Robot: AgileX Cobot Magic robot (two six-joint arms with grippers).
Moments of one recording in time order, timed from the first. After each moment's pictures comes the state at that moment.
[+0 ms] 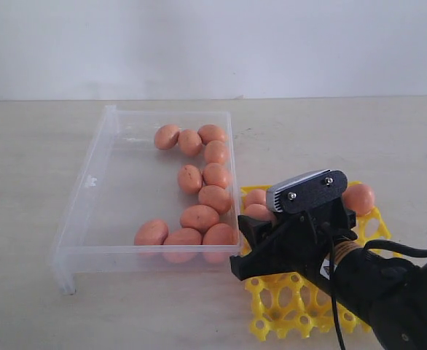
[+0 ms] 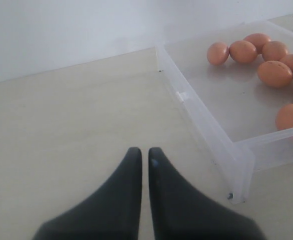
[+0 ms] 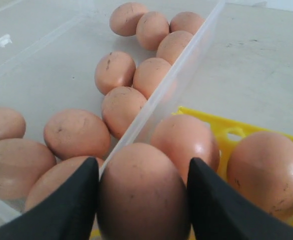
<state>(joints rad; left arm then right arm) -0.09 0.00 0.00 -0.11 0.36 0.27 0.60 1.86 -0.40 0.21 -0.99 0.03</state>
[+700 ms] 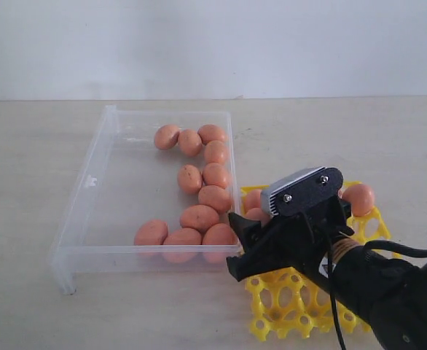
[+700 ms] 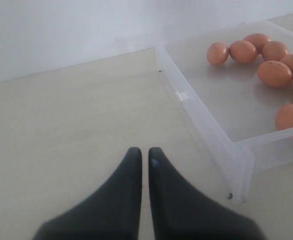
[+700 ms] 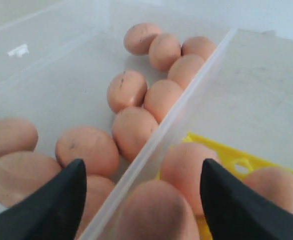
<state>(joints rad) -0.09 0.00 0.00 -0.11 0.36 0.27 0.60 1.86 -0.40 0.17 -1.05 -0.03</state>
